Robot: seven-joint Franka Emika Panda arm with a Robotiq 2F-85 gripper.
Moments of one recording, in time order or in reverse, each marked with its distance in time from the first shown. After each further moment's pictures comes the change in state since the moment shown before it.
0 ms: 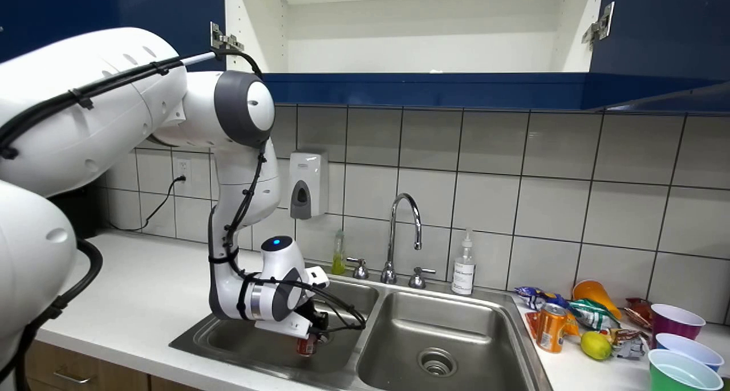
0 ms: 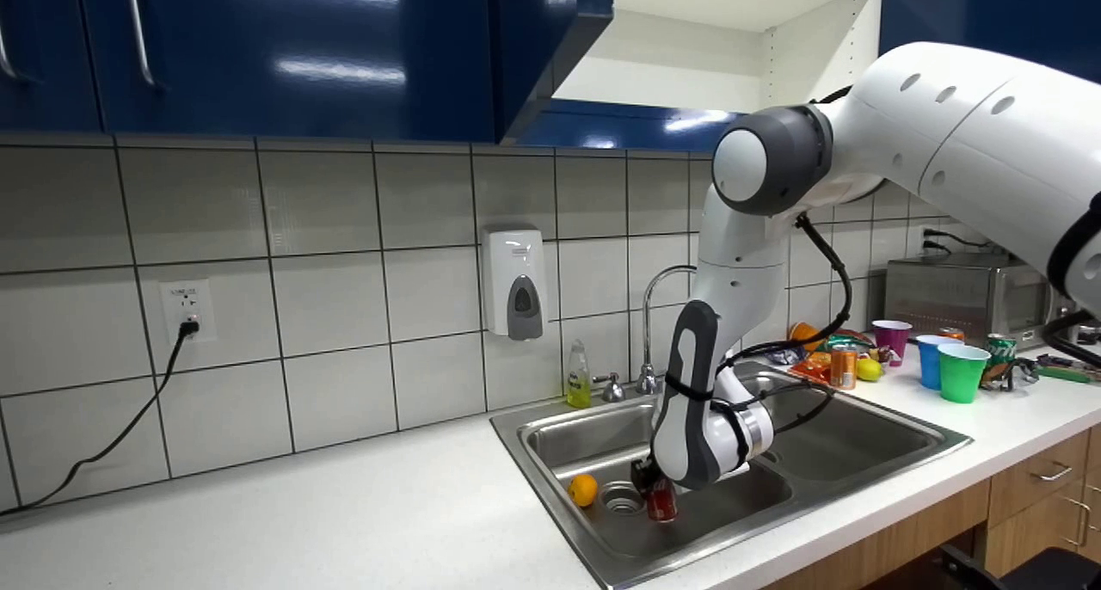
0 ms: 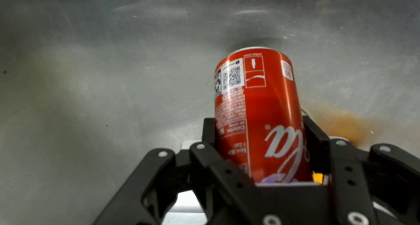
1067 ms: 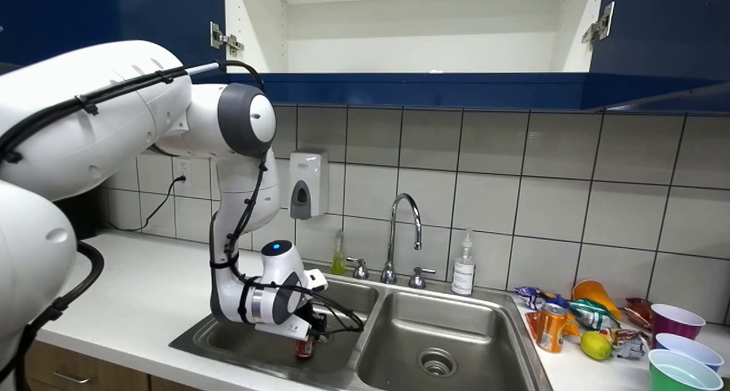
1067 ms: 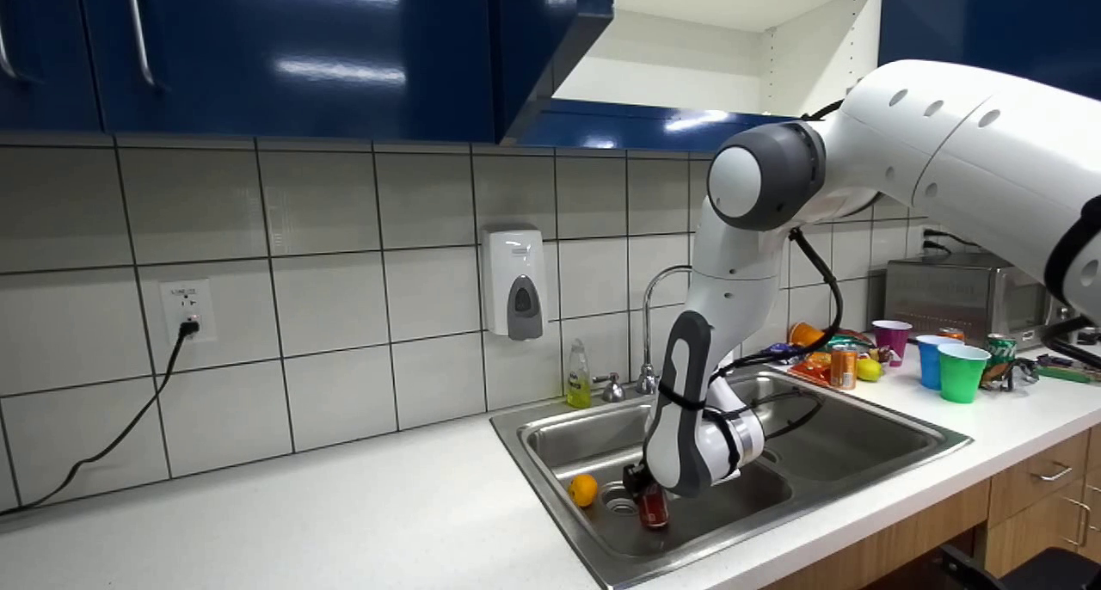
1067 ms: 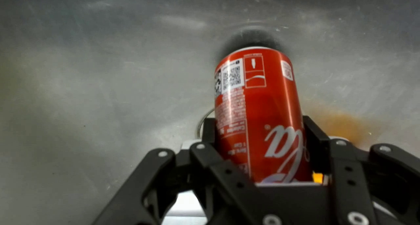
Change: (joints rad) arm 0.000 0.051 0.013 0.064 0.000 0.000 0.000
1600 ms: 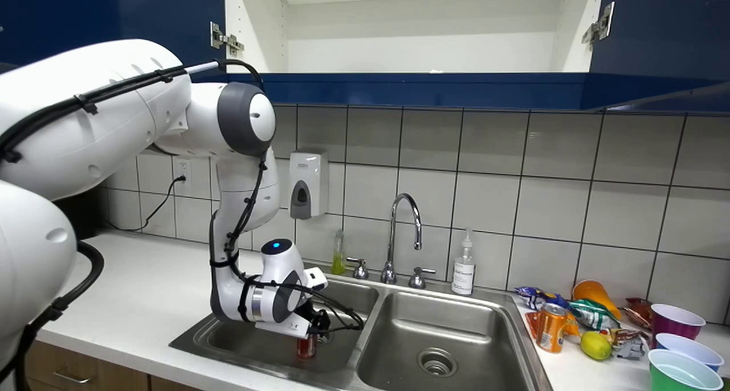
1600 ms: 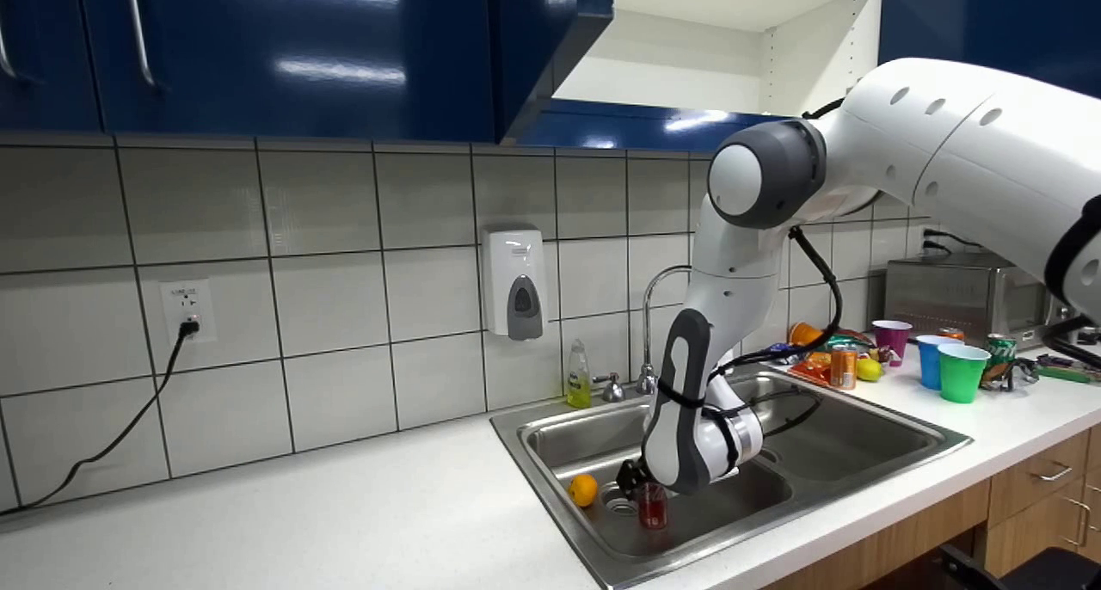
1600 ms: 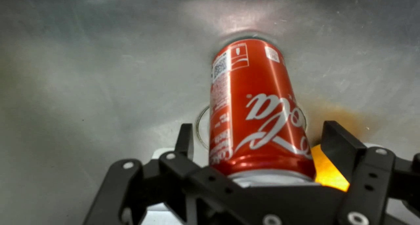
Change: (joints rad) arm 0.000 -0.006 0.001 0.000 0.000 0.000 -0.002
